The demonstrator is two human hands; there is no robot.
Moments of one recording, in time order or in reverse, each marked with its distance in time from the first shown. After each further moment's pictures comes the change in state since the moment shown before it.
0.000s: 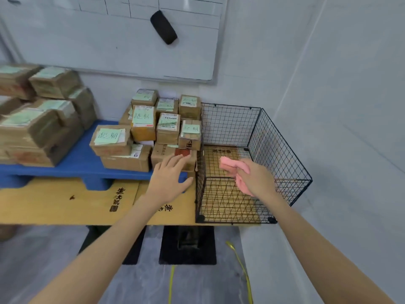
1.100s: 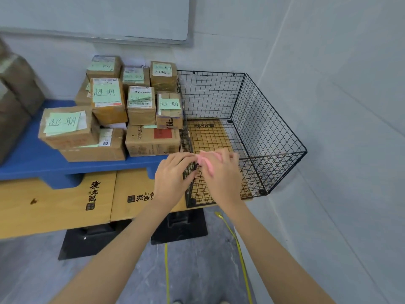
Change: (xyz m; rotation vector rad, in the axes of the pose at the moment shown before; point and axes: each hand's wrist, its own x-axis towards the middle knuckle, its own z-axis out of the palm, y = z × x) left_hand 0.010 0.005 0.079 -0.243 0.282 0.215; right_hand -0.035 -0.049 0.079 -0.191 0.337 -0.060
